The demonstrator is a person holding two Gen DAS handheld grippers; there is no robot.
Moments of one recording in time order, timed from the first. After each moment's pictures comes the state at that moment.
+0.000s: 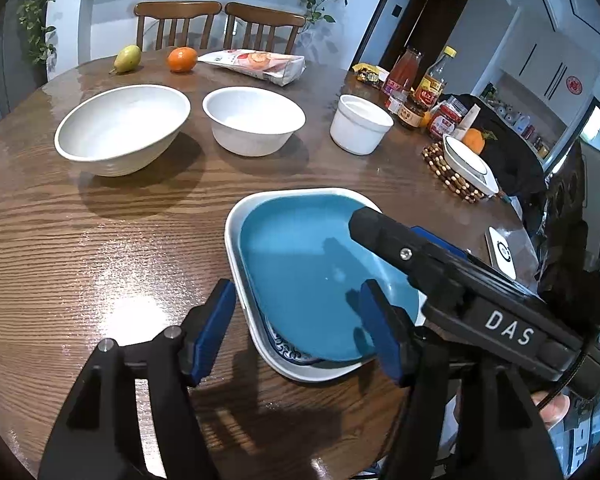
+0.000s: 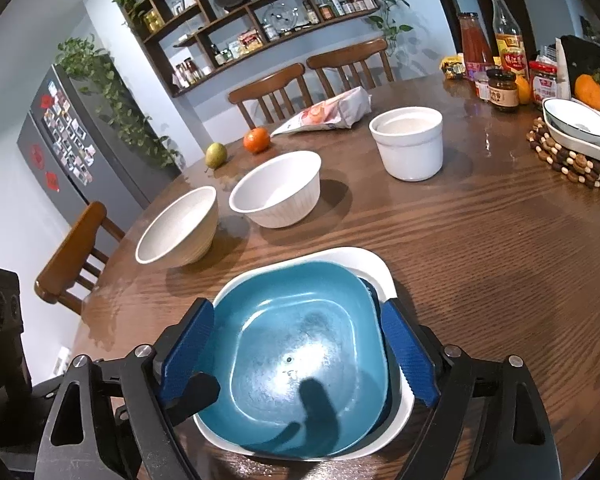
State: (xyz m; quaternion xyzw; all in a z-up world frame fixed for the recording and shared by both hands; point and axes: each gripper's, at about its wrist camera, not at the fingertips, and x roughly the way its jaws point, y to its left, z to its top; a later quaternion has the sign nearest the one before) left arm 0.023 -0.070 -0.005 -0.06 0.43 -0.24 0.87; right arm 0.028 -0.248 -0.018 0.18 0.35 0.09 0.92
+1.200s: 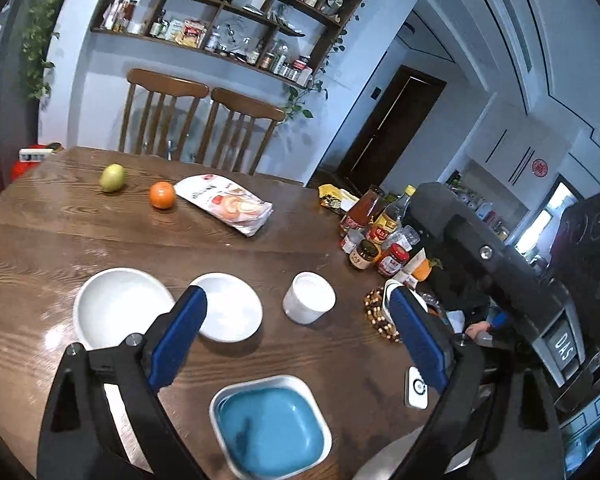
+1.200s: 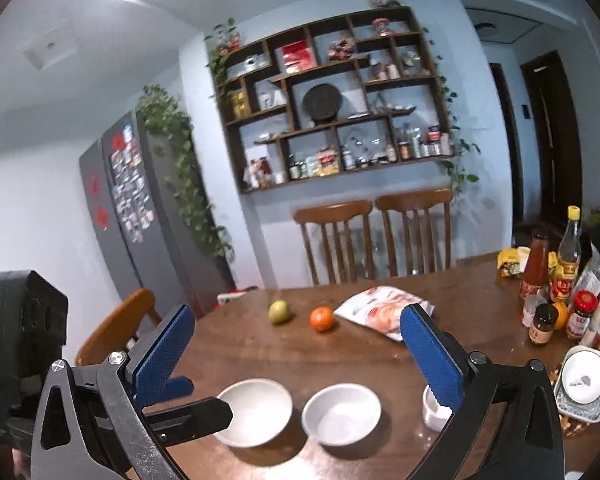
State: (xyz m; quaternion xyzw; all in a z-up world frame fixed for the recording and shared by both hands) left arm 0.097 -0.037 0.170 -0.17 0.31 -0.27 0.89; right arm 0.076 -0.222 0.194 0.10 0.15 0.14 0.97
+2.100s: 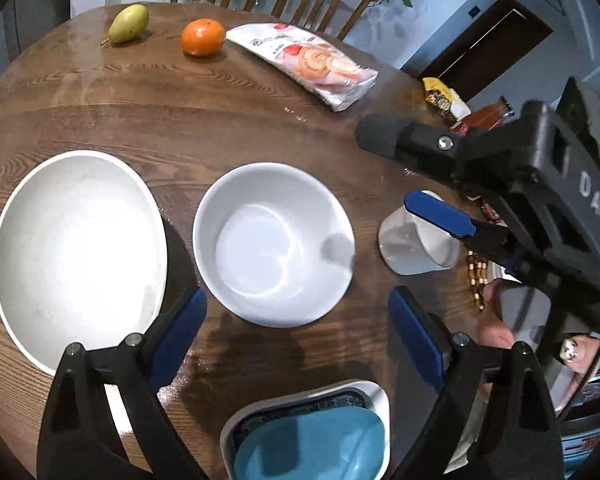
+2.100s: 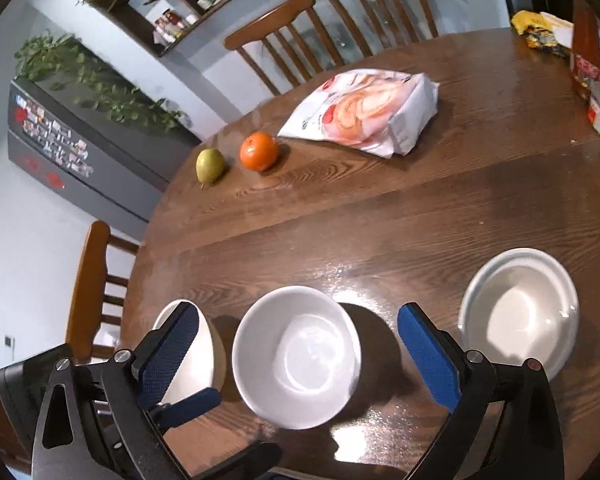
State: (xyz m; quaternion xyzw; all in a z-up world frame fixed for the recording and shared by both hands) left arm 0.211 -0.091 0.030 -0.14 0.54 -0.17 0.81; right arm 0.259 -0.256 0.027 0.22 0.49 0.17 0.83
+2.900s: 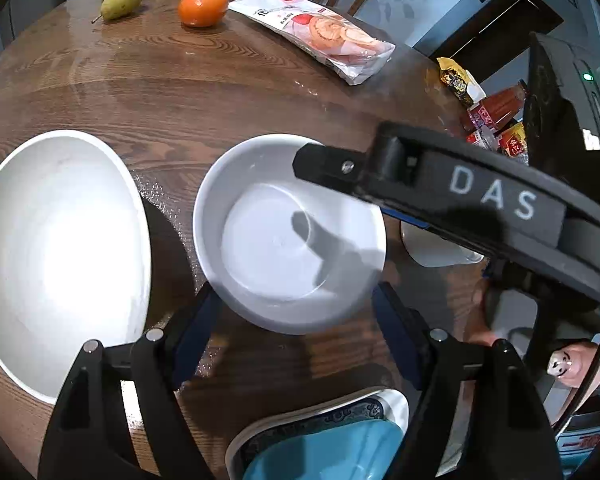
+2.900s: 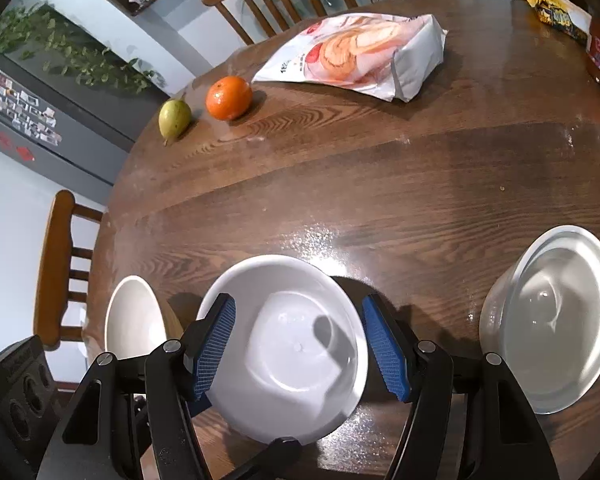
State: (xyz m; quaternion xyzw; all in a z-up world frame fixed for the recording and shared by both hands) left arm 0.221 -0.096 0.006 -0.13 0.57 -0.16 0.79; right arm 0.280 -0.233 -0.011 0.18 0.56 0.14 0.79
